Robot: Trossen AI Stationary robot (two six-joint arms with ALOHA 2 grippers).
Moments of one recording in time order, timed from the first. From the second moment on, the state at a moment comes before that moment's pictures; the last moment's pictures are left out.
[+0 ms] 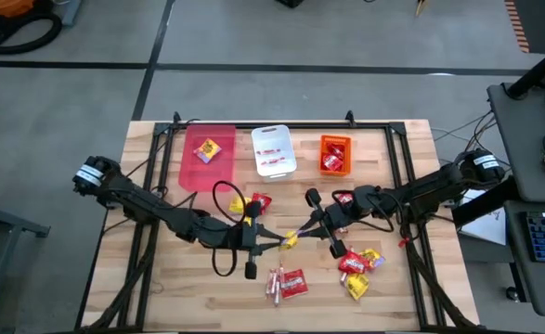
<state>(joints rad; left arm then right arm) -0.41 1.55 0.95 0.52 -0.39 0.10 0.21 1.39 0.64 0.84 -0.22 -0.04</state>
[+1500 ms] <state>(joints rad) -0.49 1.44 0.92 0.11 -0.86 -0.26 0.20 1.52 0.75 0.73 0.04 0.09</state>
